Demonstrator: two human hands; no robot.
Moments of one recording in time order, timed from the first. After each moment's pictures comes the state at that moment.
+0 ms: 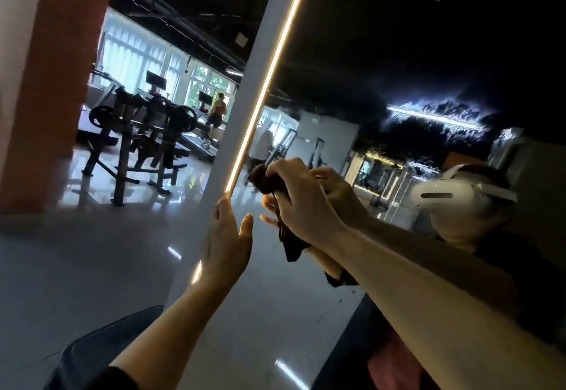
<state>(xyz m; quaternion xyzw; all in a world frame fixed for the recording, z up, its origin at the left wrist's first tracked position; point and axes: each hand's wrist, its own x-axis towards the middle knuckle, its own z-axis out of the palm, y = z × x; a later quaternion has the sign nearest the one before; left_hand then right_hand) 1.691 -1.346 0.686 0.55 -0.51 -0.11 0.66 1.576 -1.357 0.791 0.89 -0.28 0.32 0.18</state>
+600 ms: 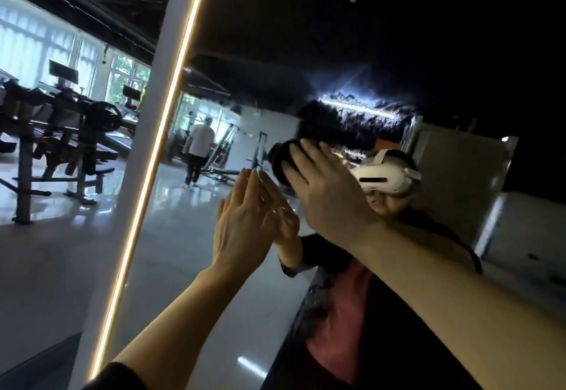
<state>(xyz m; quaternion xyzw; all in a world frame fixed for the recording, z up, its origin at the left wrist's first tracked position) 1.579 -1.330 0.744 0.45 -0.67 -0.04 0.60 1.434 -1.313 0.834 0.72 -0.36 0.12 0.59</state>
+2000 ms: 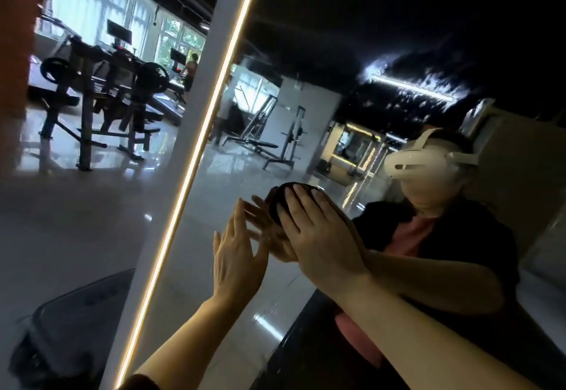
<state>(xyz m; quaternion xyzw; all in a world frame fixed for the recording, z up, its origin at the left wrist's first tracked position) 1.600 -1.345 0.617 0.53 -0.55 -0.14 0.63 1.472 -1.325 0.714 0.75 -0.37 0.02 0.55</state>
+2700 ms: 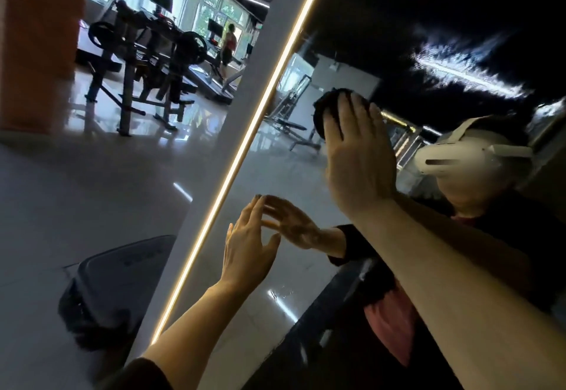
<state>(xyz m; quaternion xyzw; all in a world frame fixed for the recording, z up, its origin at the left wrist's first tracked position) 1.662 -1.367 0.575 0.55 -0.56 -0.21 0.59 1.560 -1.385 0.760 0.71 -0.42 0.17 0.53</state>
